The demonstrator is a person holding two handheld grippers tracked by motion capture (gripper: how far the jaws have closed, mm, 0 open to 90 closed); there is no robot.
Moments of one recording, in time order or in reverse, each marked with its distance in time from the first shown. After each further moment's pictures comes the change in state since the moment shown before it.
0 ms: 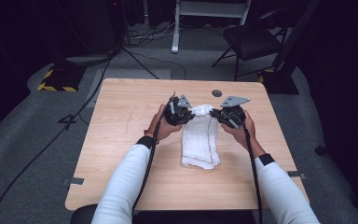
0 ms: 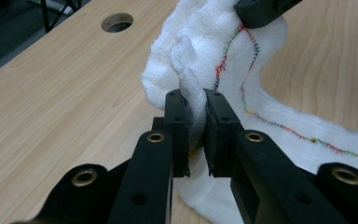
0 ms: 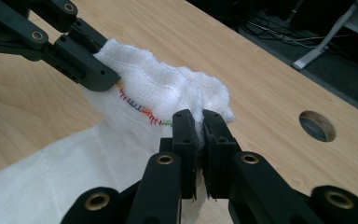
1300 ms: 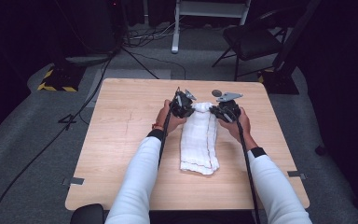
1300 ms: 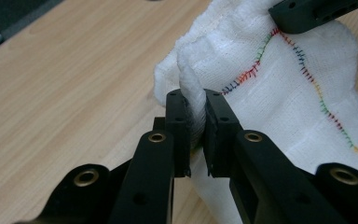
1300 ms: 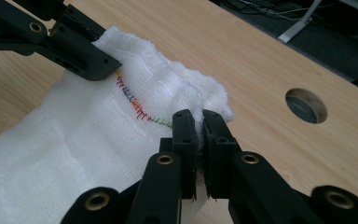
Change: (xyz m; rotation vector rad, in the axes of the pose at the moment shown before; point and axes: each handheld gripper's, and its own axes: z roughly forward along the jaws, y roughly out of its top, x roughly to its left) left arm 0.028 0.017 0.044 0.116 0.126 -0.078; right arm -0.024 -0.004 0.040 0.079 -0.083 0.053
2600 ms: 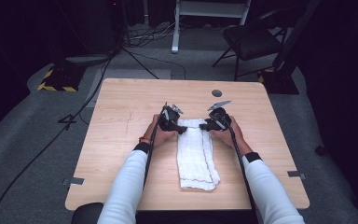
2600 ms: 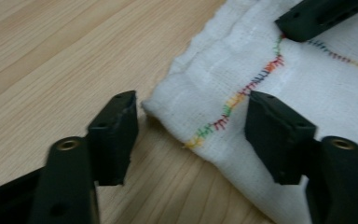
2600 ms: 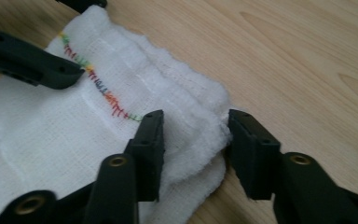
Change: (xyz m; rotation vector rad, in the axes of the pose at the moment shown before) left arm 0.002 -0.069 0.003 0.084 -0.115 -0.099; right arm 0.021 -0.026 0.040 0.184 0.208 0.092
